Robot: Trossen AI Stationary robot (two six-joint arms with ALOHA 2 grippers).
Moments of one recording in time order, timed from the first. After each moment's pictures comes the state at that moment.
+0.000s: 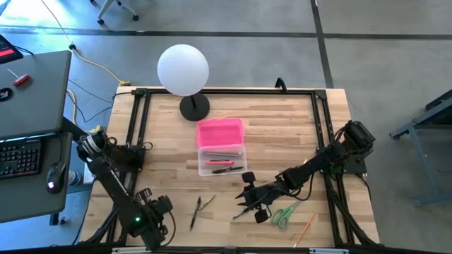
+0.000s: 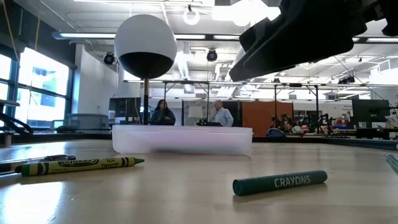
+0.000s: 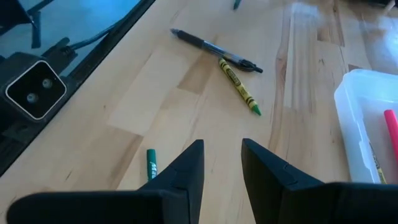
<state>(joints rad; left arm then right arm) -0.99 1.74 1.27 -1.17 -0.09 -1.49 0.51 1.74 0.89 0.26 0.21 0.07</state>
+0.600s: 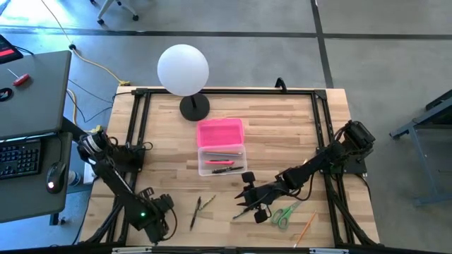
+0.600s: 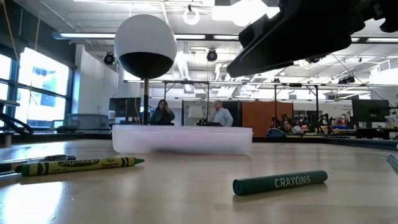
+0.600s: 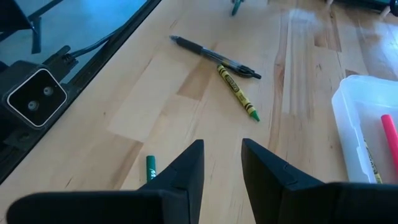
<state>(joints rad) -0.98 1.74 1.05 -0.91 -0.04 -1.47 0.51 1.74 0.89 0.28 0.21 0.07</state>
